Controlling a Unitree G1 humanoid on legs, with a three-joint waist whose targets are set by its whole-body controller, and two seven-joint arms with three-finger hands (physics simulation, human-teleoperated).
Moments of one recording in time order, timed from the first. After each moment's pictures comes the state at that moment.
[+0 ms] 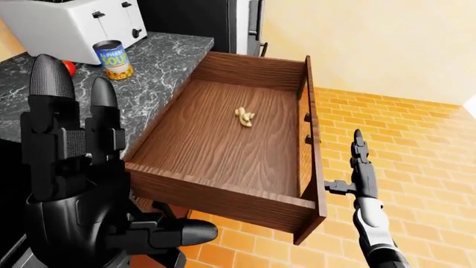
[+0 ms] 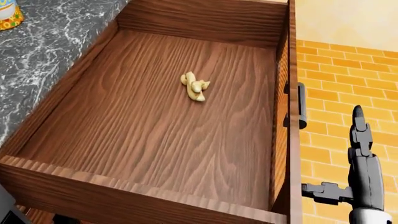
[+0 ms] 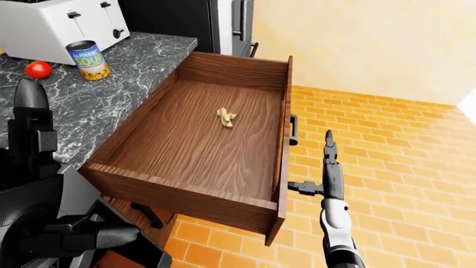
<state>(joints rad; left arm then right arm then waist) 0.19 0.05 0.04 -1.02 -0.07 0.04 -0.02 -0.36 -0.32 -0.20 0.97 -0.07 -0.71 -0.09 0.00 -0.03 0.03</state>
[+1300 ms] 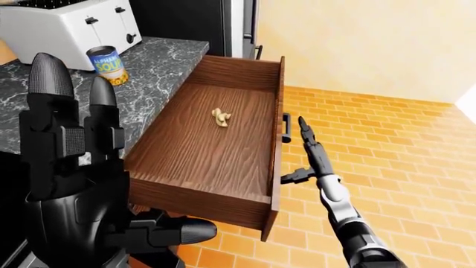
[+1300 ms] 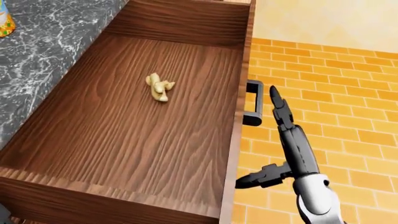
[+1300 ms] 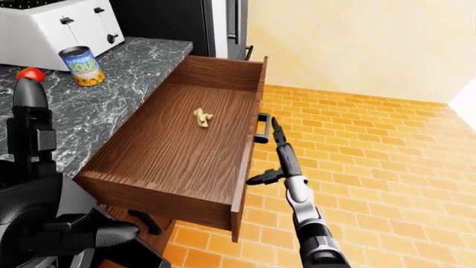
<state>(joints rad) 0.18 0.06 0.05 -1.02 -0.08 0.04 -0.01 -0.54 -0.20 -0.09 0.99 -0.24 -0.57 0.01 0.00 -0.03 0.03</state>
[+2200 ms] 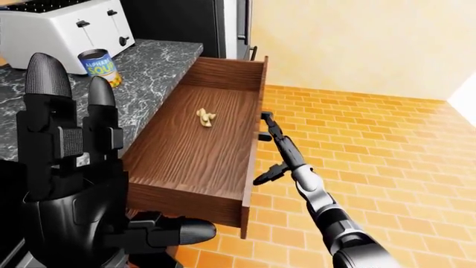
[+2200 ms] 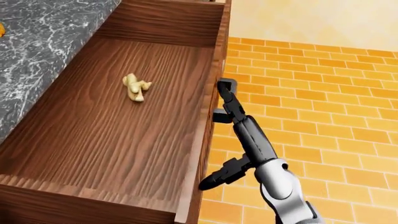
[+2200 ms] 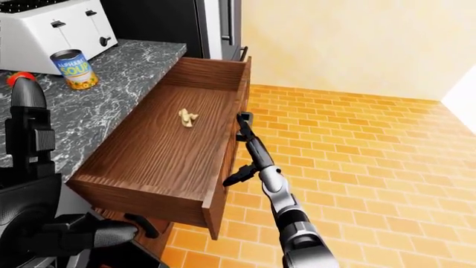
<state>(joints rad) 0.18 0.06 0.05 -1.02 -0.08 0.04 -0.01 -0.67 -0.10 -0.02 1.07 -0.35 -0.56 0.05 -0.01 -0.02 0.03</state>
